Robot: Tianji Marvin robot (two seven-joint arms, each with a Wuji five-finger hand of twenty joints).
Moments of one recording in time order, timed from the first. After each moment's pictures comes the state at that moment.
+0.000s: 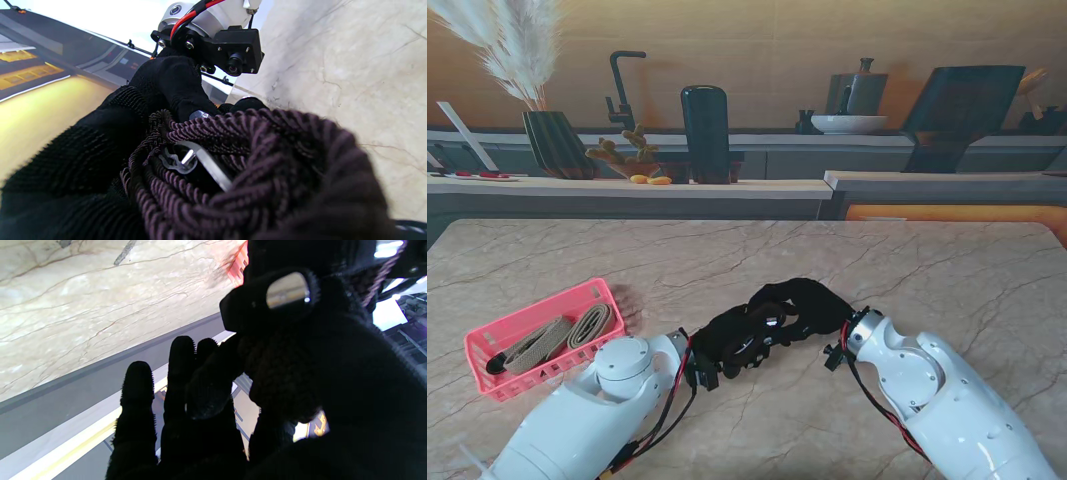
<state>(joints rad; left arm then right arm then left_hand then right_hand) 1.33 -1.22 -0.93 -1.36 -0.65 0.10 -0.43 -1.40 -1.08 1.11 -1.42 -0.47 -0.53 0.07 0.68 -0.57 0.66 -0.07 0.43 0.12 0.43 0.31 0.86 0.20 0.55 0.59 1.12 0.14 1.13 0.84 0.91 0.25 1.61 0.48 0.63 -0.78 0.72 -0.23 0.63 -0.38 0.68 0.31 0.89 0.08 0.39 0.44 0.73 0.04 0.48 0.62 0.35 0.17 0.72 0.72</state>
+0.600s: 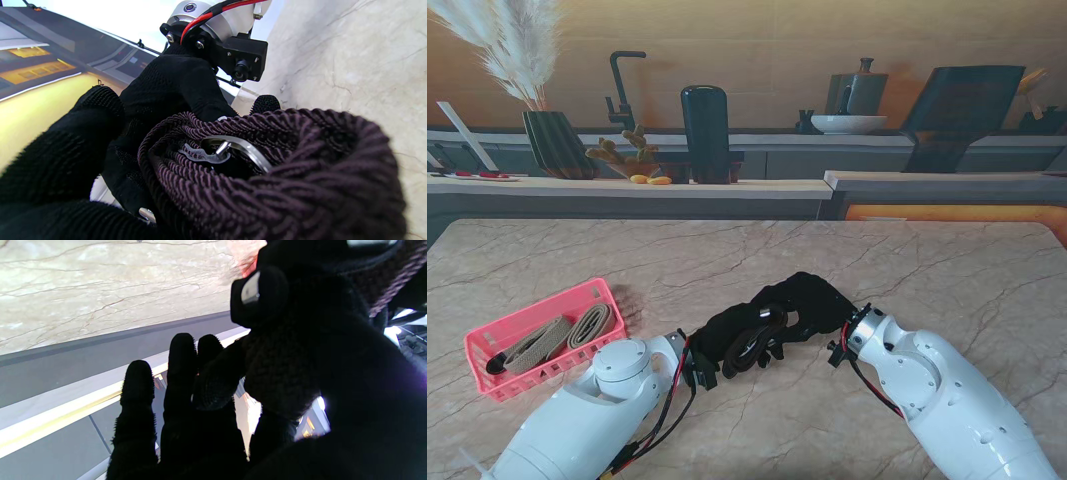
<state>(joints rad) 1.34 -1.22 -0.94 -1.35 -0.69 0.09 -0.45 -1.41 -1.09 1.12 -1.43 -0.69 -0.56 -0.04 0.57 -0.57 0.61 -0.07 0.43 0.13 0.35 0.29 0.79 0.30 0.32 0.40 0.84 0.29 0.67 0.63 0.56 0.39 1.32 0.57 0.63 -0.80 0.72 -0.25 0.62 -0.40 0.68 0.32 0.92 0.07 0.42 0.47 0.75 0.04 0.50 0.63 0.36 0.18 0.72 0.72</state>
